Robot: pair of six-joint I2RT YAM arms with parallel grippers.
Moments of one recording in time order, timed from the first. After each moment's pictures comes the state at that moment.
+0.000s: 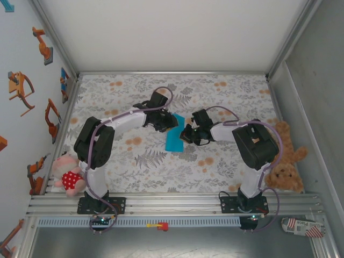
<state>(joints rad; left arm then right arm) -0.67 1.94 1.35 -0.47 0.34 -0.84 0.53 1.86 0.92 -0.04 -0.47 0.95</state>
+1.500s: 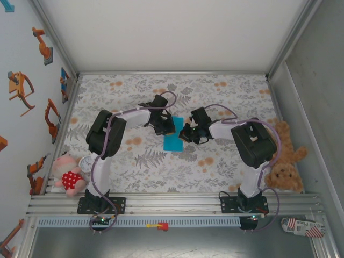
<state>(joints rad) -0.62 2.12 1.43 -0.52 0.45 -0.63 0.53 1.89 0.97 -0.10 -0.48 0.91</state>
